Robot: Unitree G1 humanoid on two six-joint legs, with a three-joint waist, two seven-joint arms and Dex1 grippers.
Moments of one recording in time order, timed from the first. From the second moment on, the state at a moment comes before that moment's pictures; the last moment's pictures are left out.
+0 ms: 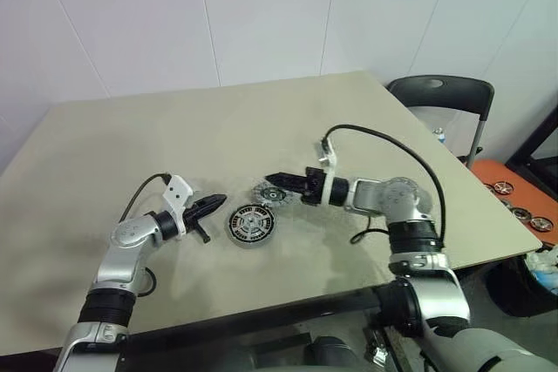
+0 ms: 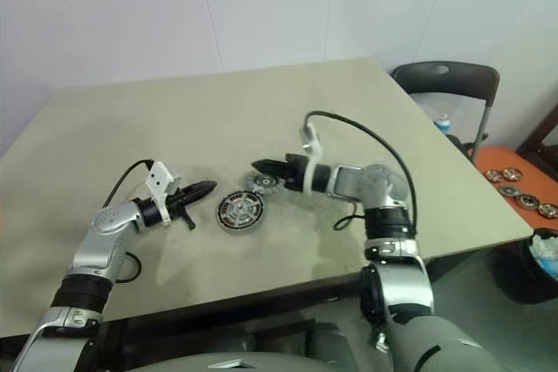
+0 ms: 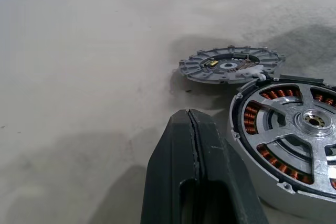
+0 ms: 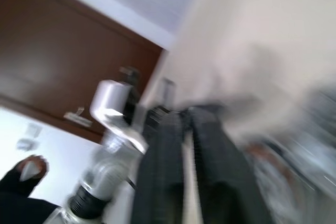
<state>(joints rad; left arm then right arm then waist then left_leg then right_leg) -0.26 0.45 0.03 0.32 -0.25 0.02 -0.89 -0.69 -0.18 -0.20 0.40 0.77 1.28 0.63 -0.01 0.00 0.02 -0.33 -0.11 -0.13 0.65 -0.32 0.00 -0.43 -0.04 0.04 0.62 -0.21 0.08</state>
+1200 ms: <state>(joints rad) -0.28 0.49 0.05 0.31 -0.25 0.01 -0.89 -0.60 -0.03 -0.07 0.34 0.56 0.88 0.54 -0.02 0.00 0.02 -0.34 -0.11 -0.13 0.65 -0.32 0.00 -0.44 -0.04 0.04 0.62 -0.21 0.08</state>
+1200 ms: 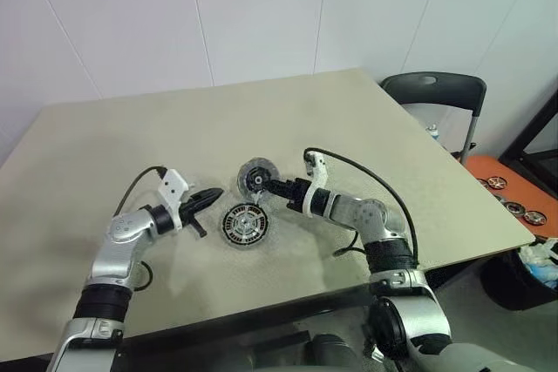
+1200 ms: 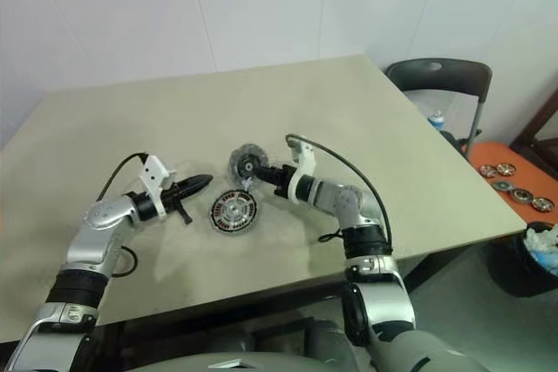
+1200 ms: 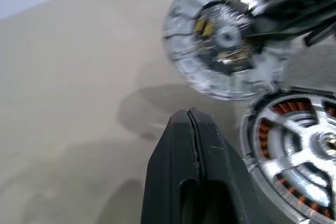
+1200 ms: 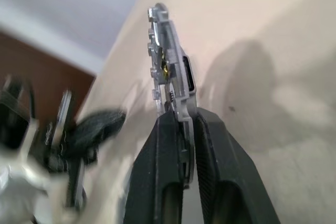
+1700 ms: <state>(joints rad) -0.27 0.50 0.07 0.32 -0.25 0.00 -0.89 -0.51 -0.24 0.27 0.21 0.20 0.27 0.80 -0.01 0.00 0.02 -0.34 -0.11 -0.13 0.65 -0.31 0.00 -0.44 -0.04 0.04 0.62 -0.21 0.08</state>
